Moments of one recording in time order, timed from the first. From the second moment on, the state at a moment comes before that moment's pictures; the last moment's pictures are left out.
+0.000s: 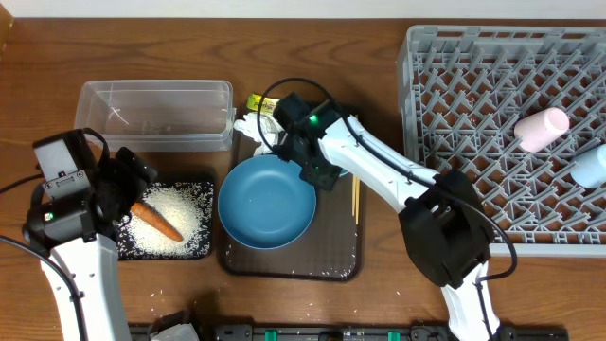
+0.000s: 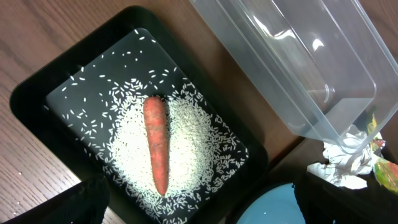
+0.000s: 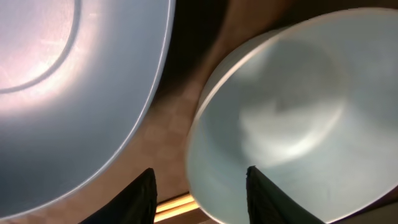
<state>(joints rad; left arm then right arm) 0.38 1.12 1.08 -1.01 0.00 -0.54 0.72 2.16 1.74 -1.13 0.13 -0.39</state>
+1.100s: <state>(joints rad) 0.38 1.12 1.08 -1.01 0.00 -0.54 0.69 2.16 2.07 -1.31 0.15 -0.31</state>
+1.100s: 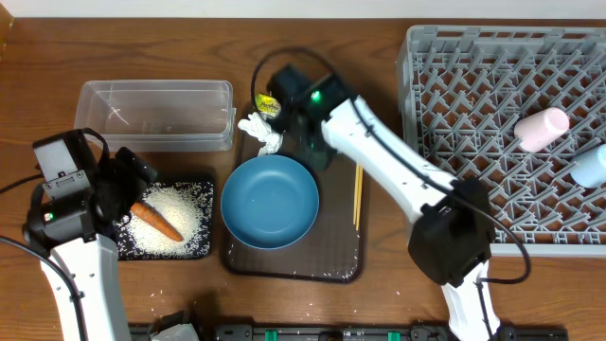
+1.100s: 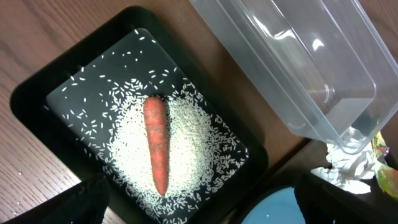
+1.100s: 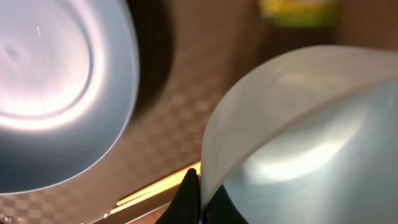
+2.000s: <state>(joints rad) 0.38 1.12 1.08 -1.01 0.00 -0.54 -0.14 2.16 2.04 -1.30 -1.22 -0.29</state>
